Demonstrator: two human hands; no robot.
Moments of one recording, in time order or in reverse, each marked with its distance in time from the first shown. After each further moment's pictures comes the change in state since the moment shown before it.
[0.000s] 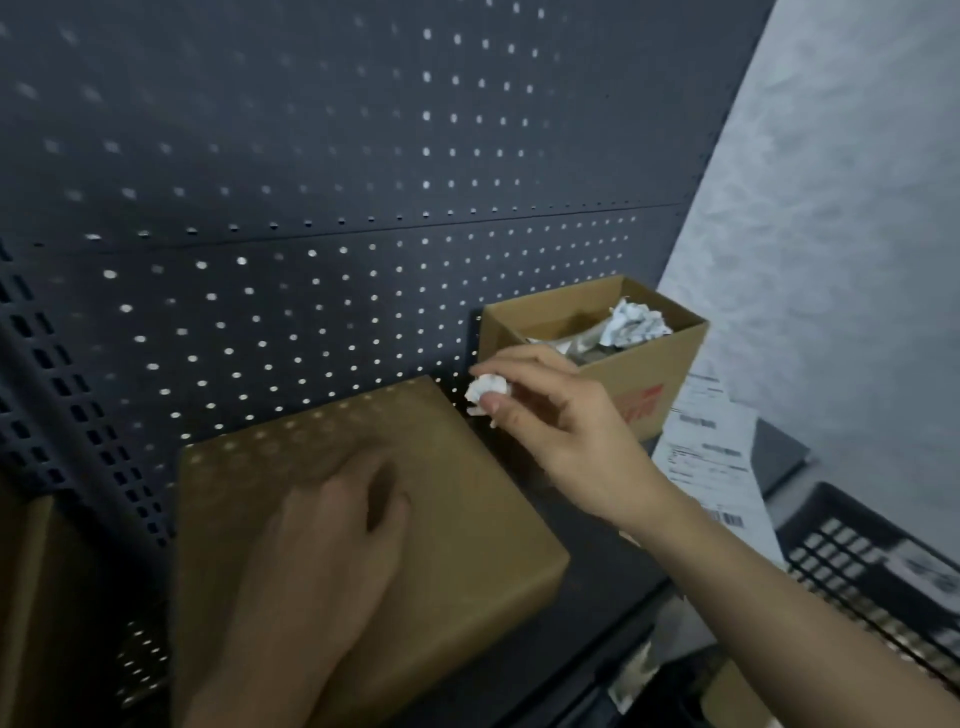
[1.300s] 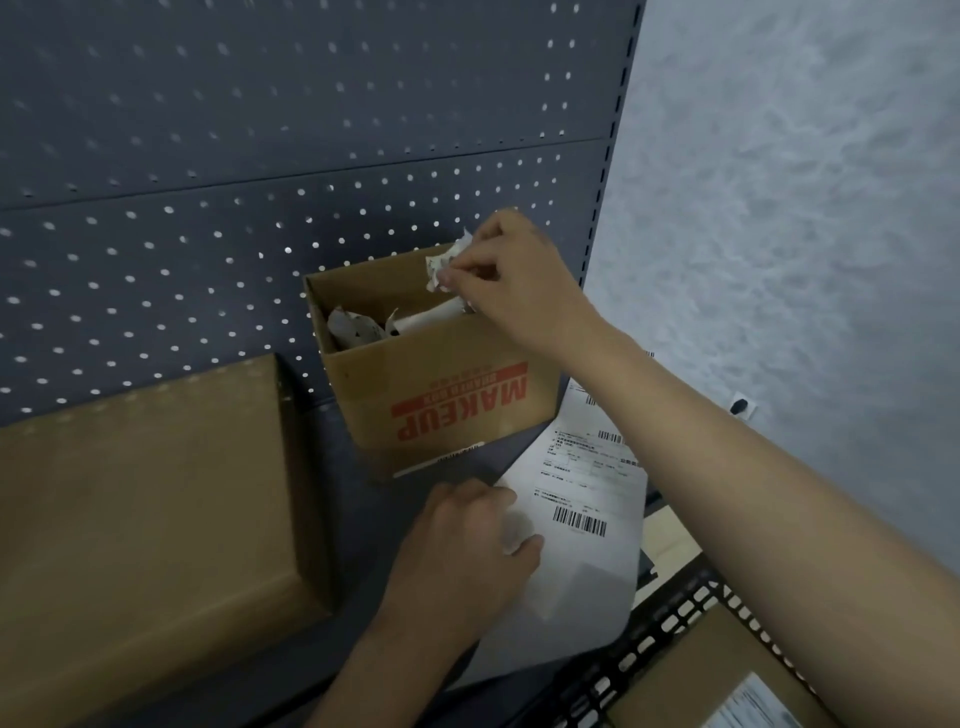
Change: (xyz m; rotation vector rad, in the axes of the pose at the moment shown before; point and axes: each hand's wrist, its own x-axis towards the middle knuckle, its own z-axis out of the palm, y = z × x) left_hand -0.003 0.168 0.205 0.101 -0.289 0.136; right_hand 0.070 0.114 -0.152 -0.328 0.012 -0.099
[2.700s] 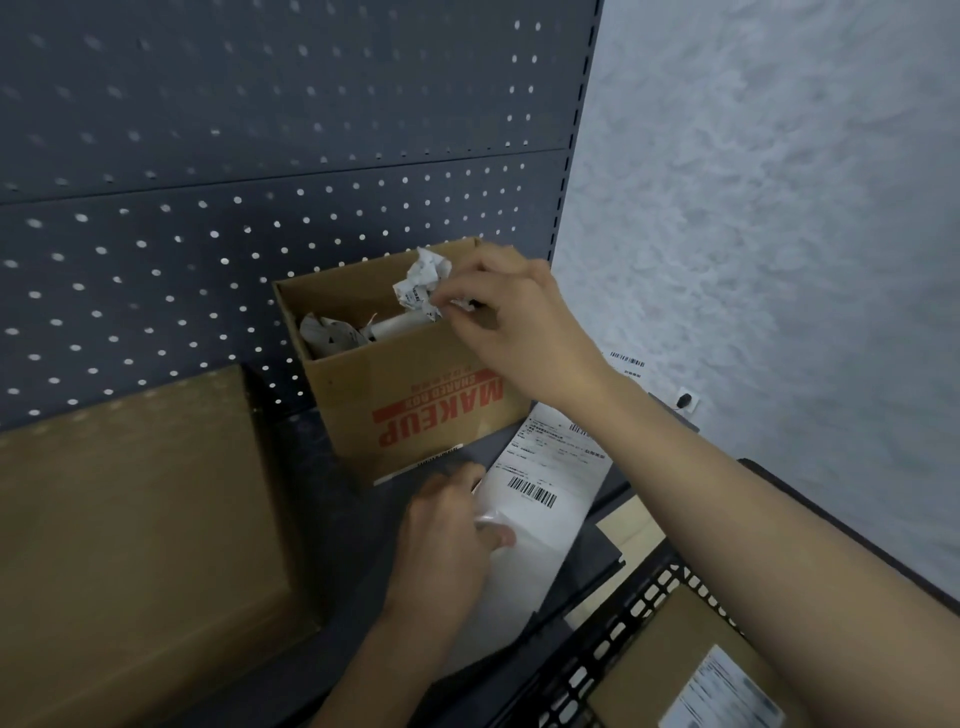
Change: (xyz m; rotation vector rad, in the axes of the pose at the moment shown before) left_hand 0.011 -0.009 0.008 -0.267 0.064 -0.123; right_hand -0.036 -0.003 0.004 -0.077 0.184 -0.228
